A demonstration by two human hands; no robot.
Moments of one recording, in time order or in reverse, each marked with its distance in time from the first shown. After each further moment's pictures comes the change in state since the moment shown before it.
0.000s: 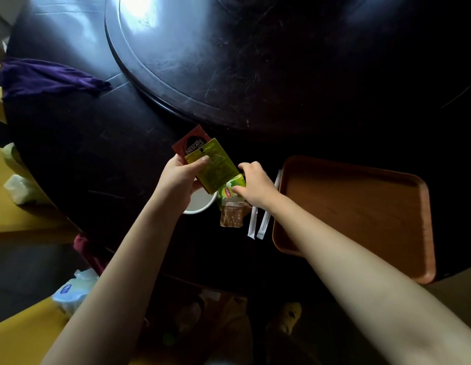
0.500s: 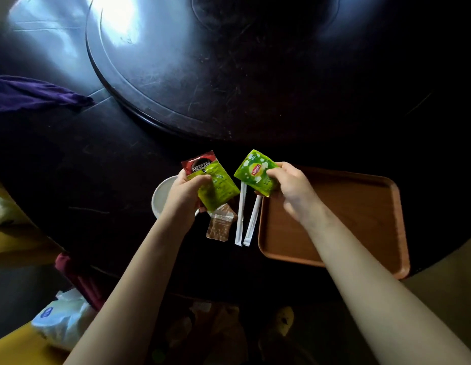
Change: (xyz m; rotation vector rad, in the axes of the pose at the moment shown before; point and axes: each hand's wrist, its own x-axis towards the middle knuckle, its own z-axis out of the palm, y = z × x) left_hand -0.008 -0.019 0.025 -0.061 -0.014 -0.043; right_hand -0.058 0.014 -0.067 1.084 0.220 0.203
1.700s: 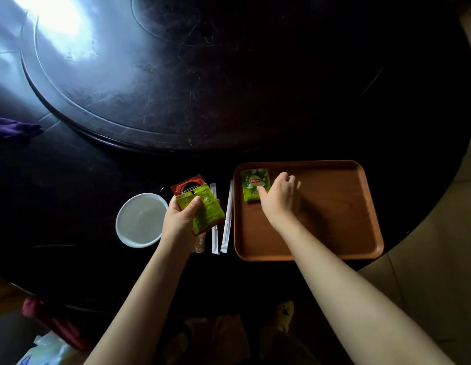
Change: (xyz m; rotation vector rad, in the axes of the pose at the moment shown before) left_hand -0.001 -0.045 0.035 -0.083 -0.095 -0.052; right_hand 0.031 0.057 -0.049 -0.981 0.641 -0.054
